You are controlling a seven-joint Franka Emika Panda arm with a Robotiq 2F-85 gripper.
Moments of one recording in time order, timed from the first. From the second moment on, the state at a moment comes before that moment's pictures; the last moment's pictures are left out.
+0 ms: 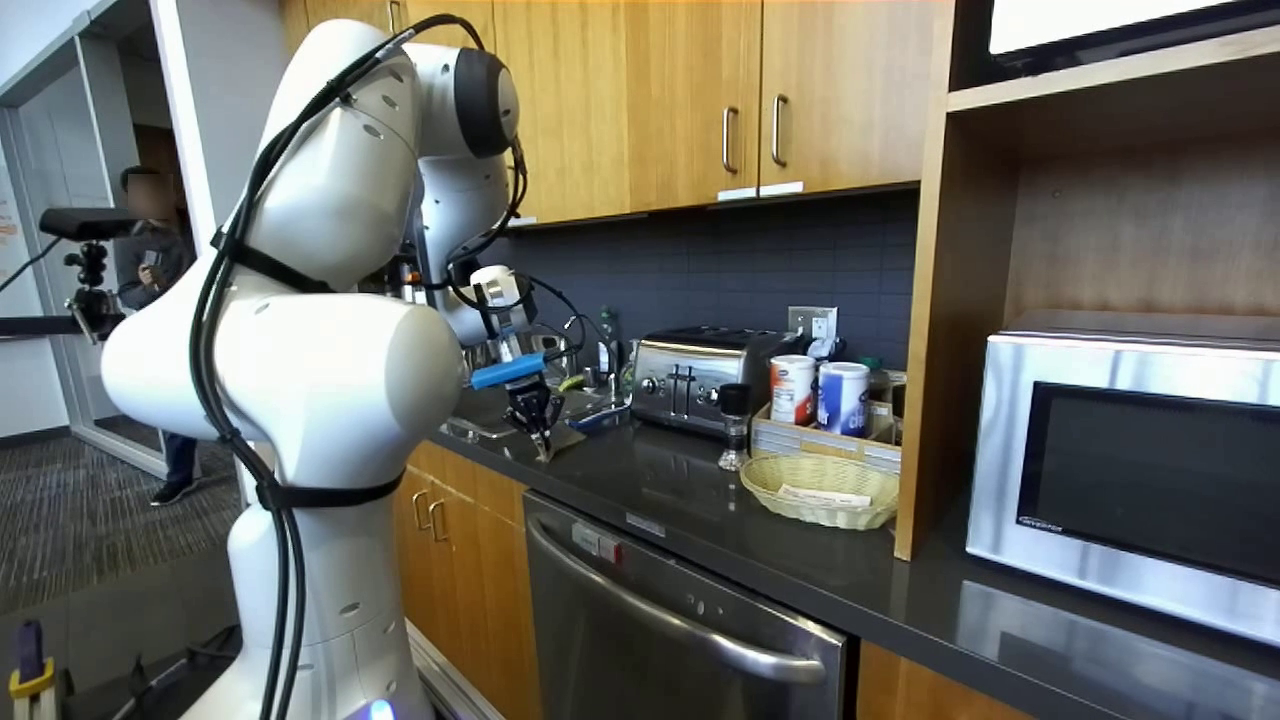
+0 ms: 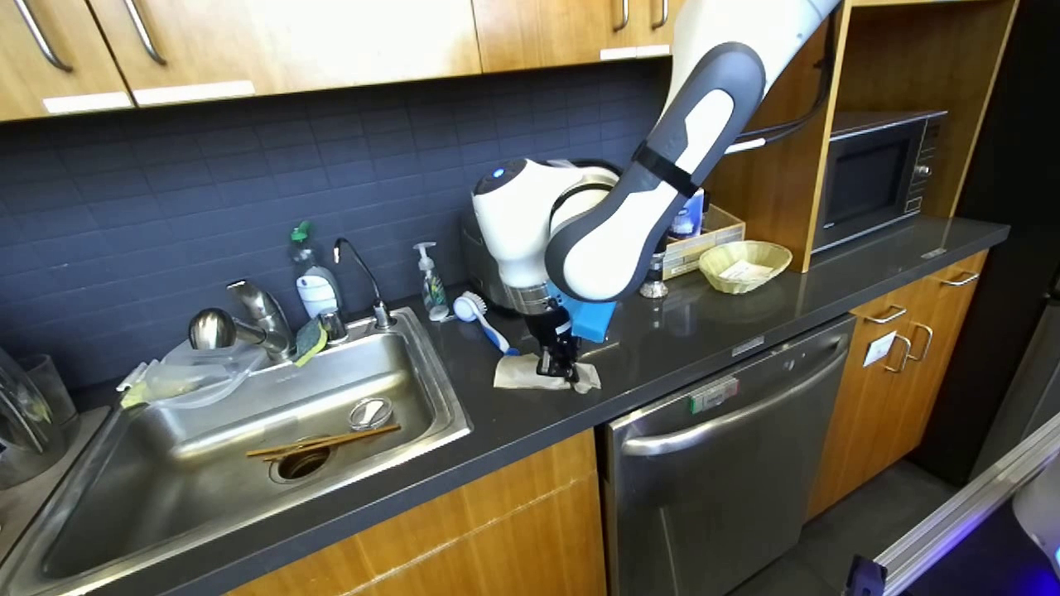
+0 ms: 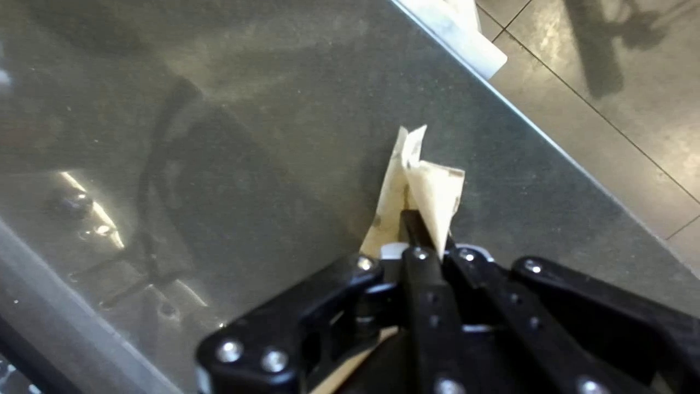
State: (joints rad) arm 0.56 0.47 0.13 -1.96 -0.47 2.31 0.37
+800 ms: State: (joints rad) arm 0.62 0.51 0.17 -1.89 -0.47 2.27 0.36
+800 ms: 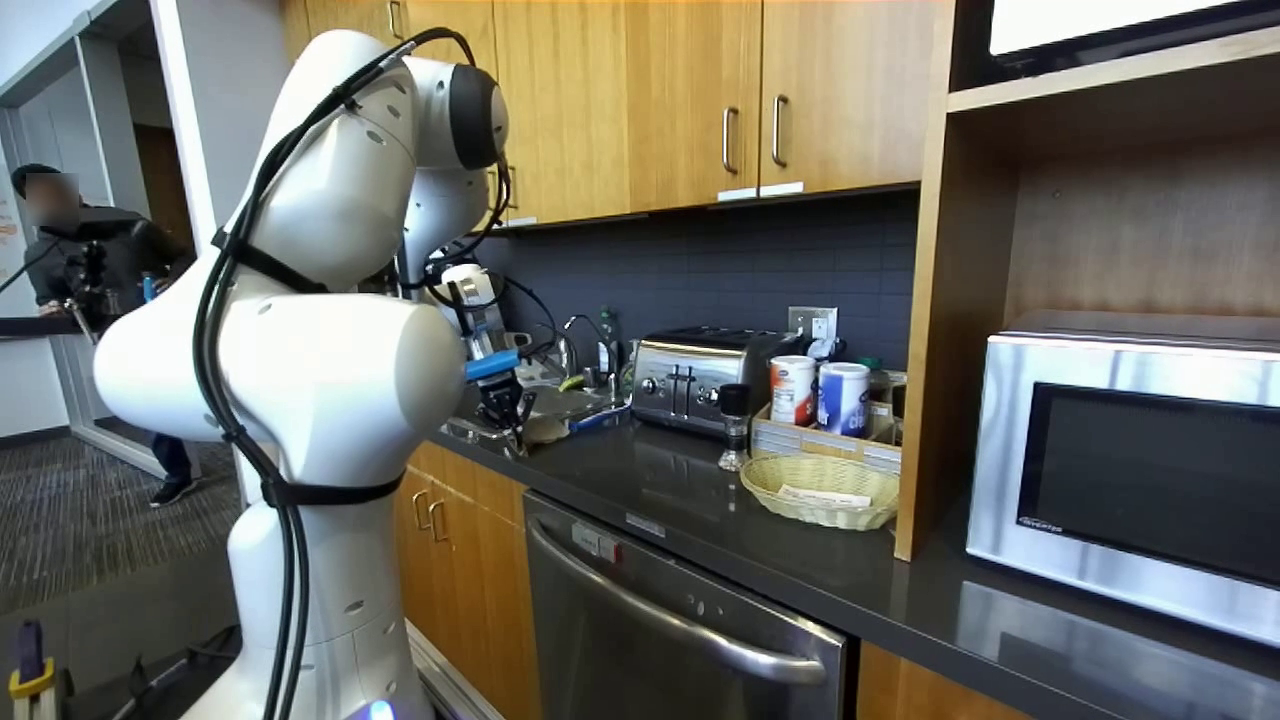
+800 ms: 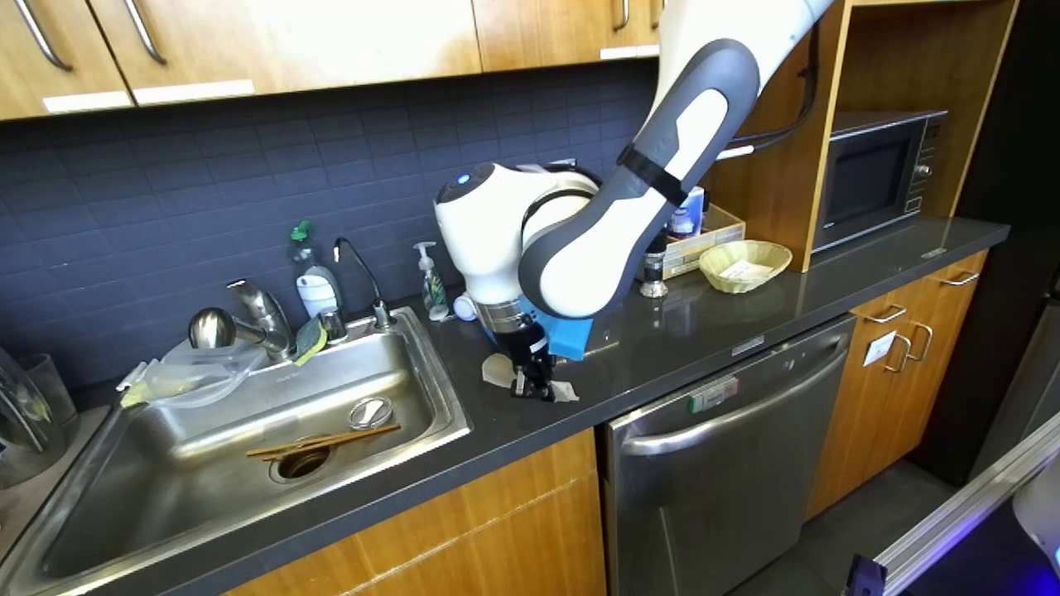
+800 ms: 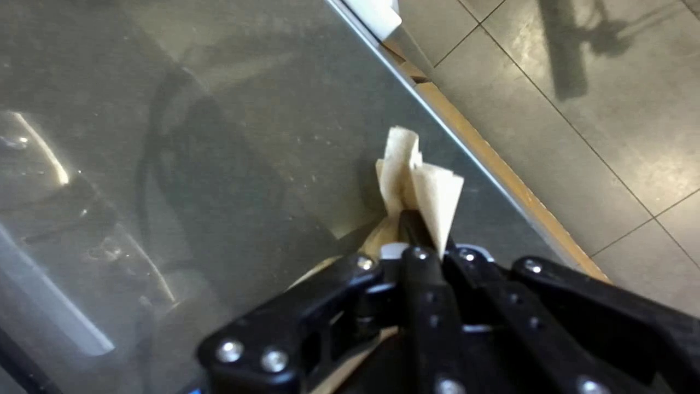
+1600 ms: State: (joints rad) arm 0.75 0.67 0.17 -1.63 -0.47 2.15 0.27
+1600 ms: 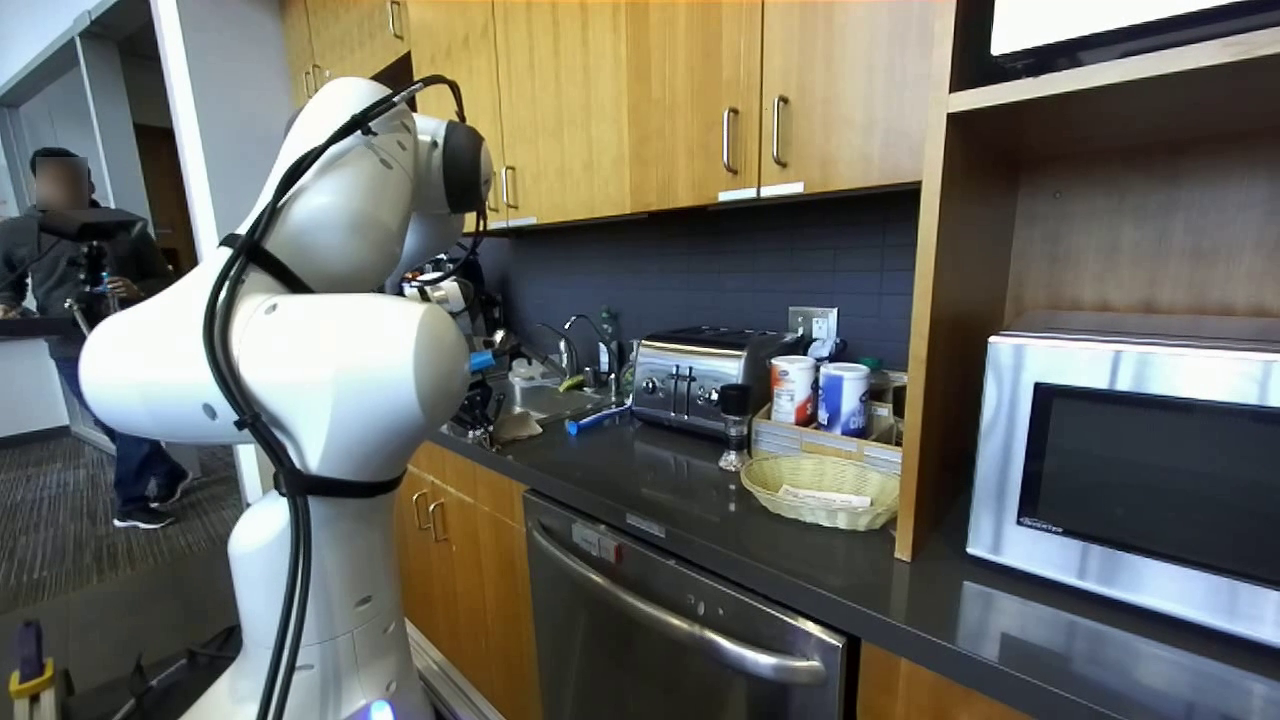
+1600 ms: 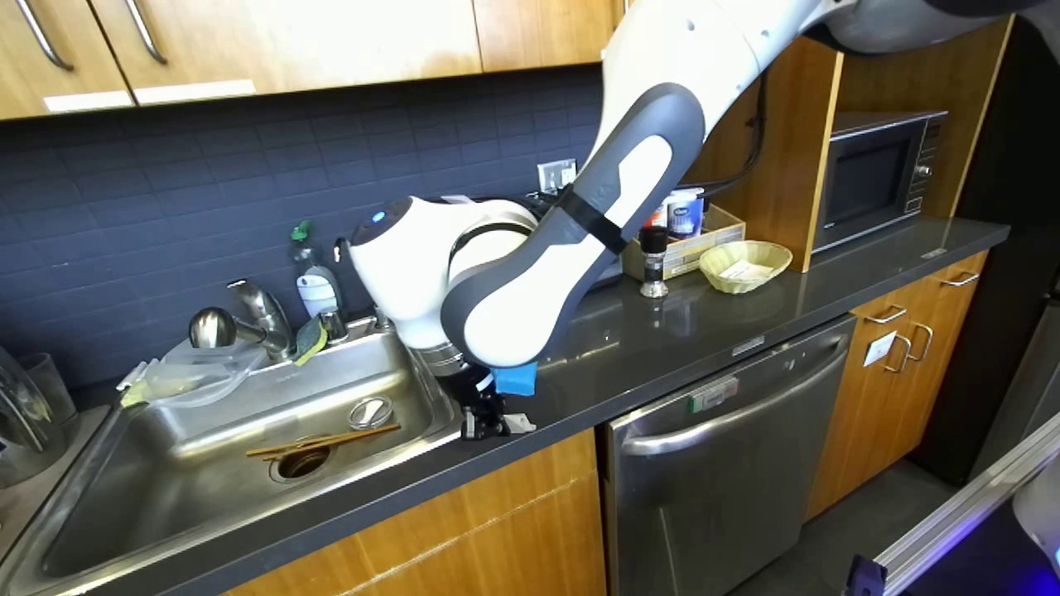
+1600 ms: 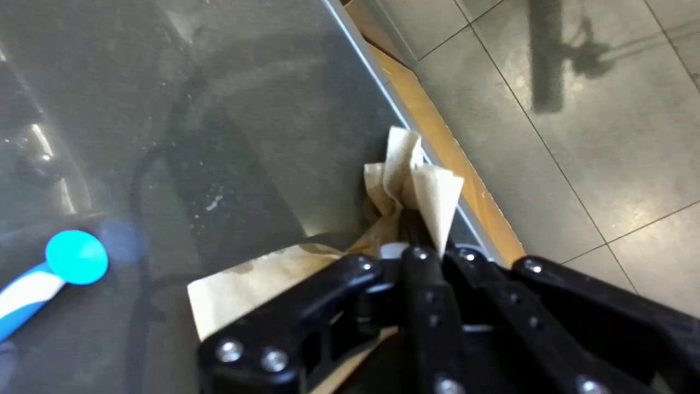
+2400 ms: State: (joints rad) arm 0.77 0.72 0.11 -1.55 -0.47 2.10 0.23
